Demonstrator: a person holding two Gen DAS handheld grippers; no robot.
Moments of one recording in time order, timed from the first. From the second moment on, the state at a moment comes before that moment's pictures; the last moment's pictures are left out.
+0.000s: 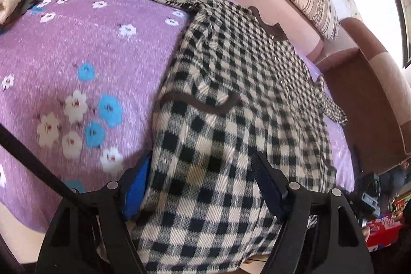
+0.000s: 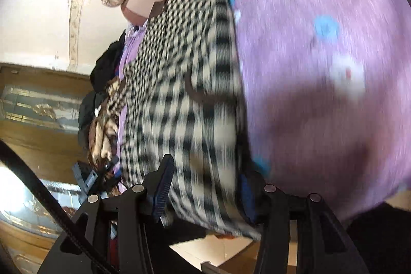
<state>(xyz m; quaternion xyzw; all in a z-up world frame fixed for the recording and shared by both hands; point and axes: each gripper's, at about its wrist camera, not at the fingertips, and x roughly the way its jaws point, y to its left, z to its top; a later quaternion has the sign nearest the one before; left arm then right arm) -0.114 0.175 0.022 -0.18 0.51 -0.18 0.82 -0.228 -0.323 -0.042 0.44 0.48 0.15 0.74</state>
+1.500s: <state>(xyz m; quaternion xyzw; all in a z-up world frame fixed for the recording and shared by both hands) 0.052 0.199 0.121 0.10 0.34 0.06 0.93 -0.071 -0.258 0.048 0.08 0.47 0.06 0.88</state>
